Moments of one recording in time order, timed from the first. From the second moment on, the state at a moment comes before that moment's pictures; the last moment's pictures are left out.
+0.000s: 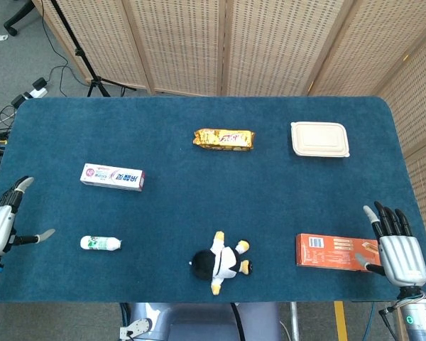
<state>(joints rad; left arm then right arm) -0.20 -1.09 -0.13 -1.64 1.34 1.22 -0.42 0.09 -1.15 0.05 -1.62 -1.49 1.44 -0.17</state>
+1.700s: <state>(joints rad) -0.55 -1.25 -0.17 -1.14 1.38 0.51 -1.37 0.12 -1.18 0.03 -1.60 -1.48 1.38 -0.21</state>
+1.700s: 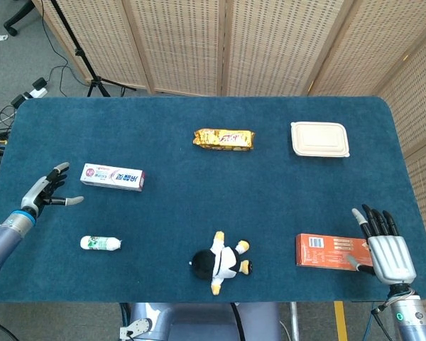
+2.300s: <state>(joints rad) -0.60 -1.30 -0.15 -1.09 1.40 0.48 -1.43 0.13 -1.20 0.03 -1.58 -1.46 1.35 -0.22</state>
